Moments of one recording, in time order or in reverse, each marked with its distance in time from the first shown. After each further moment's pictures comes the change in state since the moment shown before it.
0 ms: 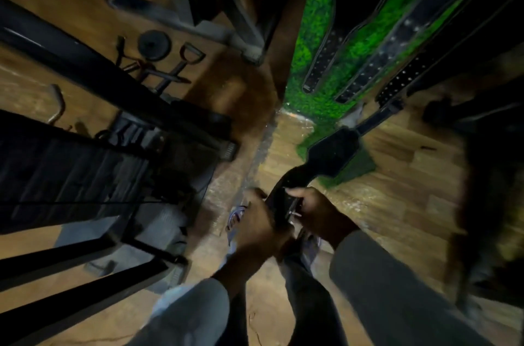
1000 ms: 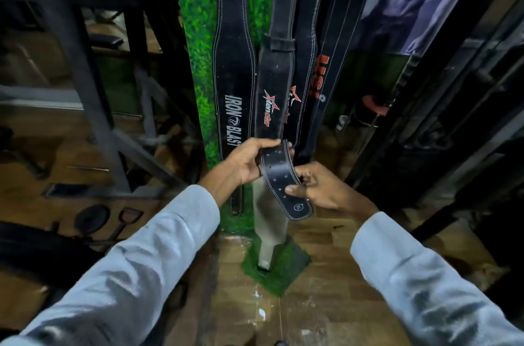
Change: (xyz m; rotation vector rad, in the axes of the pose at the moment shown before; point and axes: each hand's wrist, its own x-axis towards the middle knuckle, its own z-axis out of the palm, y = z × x) left_hand -0.065 0.443 -0.222 -0.912 -0.803 0.211; right_hand -0.354 -0.170 -0.085 -0.806 0.147 -1.229
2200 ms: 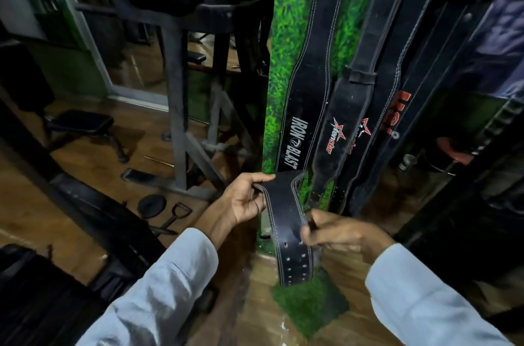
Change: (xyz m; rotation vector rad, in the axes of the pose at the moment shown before) left_hand -0.084 -0.004 -0.096 -0.310 0.175 0.081; right_hand 0.025 -0.049 0.064 0.324 -0.534 0.214
